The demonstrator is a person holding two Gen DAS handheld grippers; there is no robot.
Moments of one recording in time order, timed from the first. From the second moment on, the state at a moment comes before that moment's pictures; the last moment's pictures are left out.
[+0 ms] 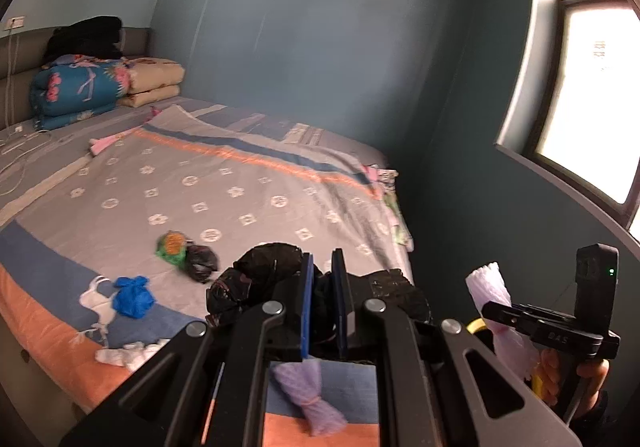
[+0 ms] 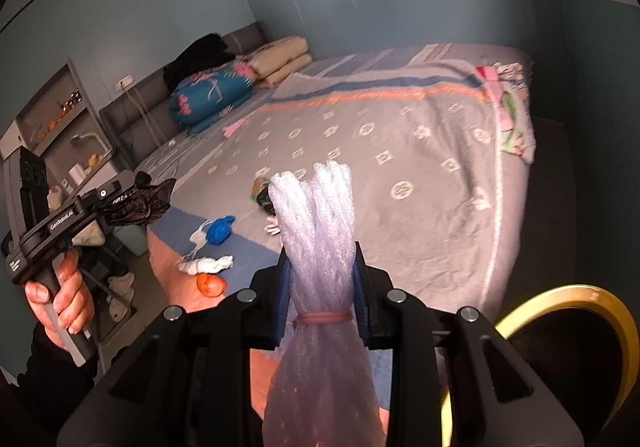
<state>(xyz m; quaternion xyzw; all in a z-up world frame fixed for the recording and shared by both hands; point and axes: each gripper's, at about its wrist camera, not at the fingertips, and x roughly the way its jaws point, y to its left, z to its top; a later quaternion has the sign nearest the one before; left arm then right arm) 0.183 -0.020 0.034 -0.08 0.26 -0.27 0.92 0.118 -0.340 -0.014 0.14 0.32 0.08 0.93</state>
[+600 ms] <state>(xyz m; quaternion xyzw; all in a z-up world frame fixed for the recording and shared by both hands) 0.134 -0.124 0.016 -0.04 0.29 -0.36 0.89 0.045 -0.418 0.001 0.17 0.27 -0.01 0.95</state>
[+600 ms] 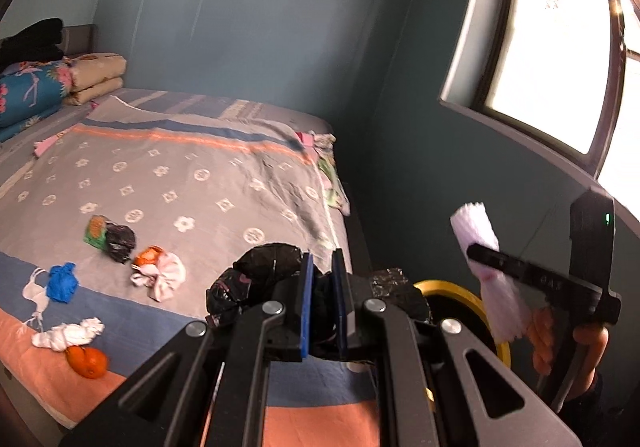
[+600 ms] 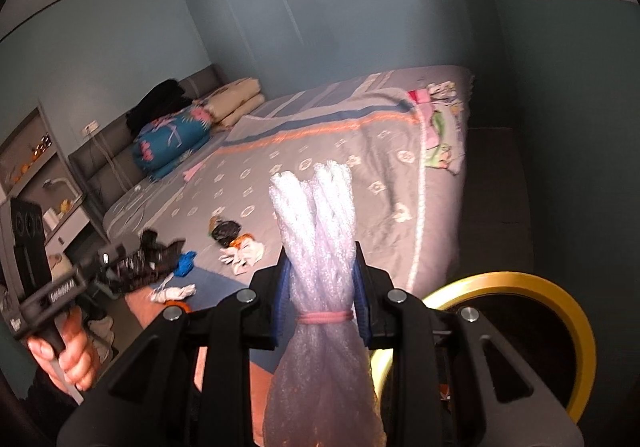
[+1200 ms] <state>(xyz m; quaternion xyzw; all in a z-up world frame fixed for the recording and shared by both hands) 0.093 -0.244 -0.017 0.07 0.31 -0.44 0.84 0.024 -0.498 -0.023 0.21 0.27 -0.09 0.94</state>
